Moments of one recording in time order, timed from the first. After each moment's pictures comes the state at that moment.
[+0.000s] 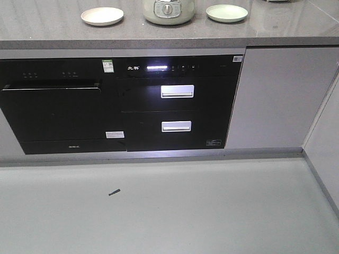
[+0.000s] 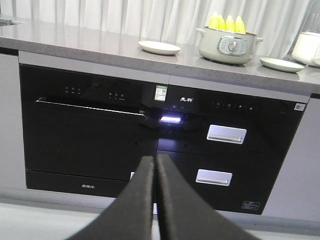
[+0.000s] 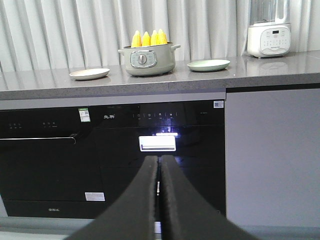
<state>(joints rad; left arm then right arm) 0.03 -0.01 0.02 -0.01 0.15 -0.14 0.15 -0.01 0.03 -0.02 0.05 0.11</state>
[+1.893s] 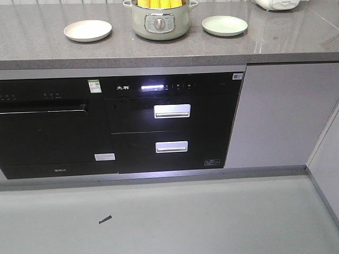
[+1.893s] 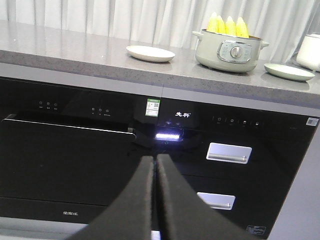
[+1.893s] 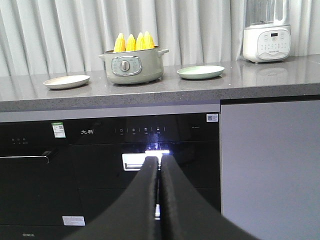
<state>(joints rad) 0.03 -0.01 0.02 -0.01 0.15 -0.14 0.15 -0.01 0.03 -0.02 0.05 0.11</state>
